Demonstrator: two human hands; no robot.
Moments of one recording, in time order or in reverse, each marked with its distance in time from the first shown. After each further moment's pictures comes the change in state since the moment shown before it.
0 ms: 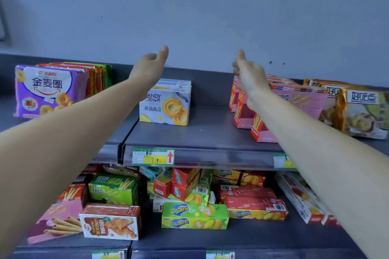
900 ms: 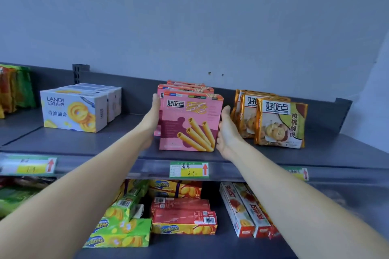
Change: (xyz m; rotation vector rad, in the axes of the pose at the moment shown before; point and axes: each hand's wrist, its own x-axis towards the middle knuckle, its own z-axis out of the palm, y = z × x) left_hand -0.083 0.039 0.243 -0.461 -0.324 -0.245; right_hand 0.028 0.128 -0.190 0.168 -0.275 0.457
